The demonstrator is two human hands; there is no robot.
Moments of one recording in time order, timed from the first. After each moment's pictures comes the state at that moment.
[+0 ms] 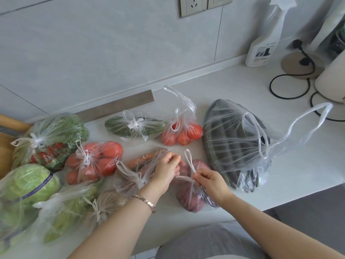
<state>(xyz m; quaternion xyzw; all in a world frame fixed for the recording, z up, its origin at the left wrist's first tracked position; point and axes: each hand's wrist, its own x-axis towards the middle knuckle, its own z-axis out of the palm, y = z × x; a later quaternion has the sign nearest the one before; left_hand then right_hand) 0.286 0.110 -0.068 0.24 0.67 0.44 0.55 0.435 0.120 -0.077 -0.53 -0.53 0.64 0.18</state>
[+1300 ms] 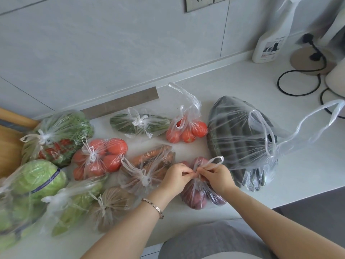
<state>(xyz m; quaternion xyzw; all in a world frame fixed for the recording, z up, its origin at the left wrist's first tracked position) 0.295 0.093 -0.080 0.50 0.71 0.24 0.42 0.433 0.131 -0.087 -0.58 -0.51 0.61 0.18</state>
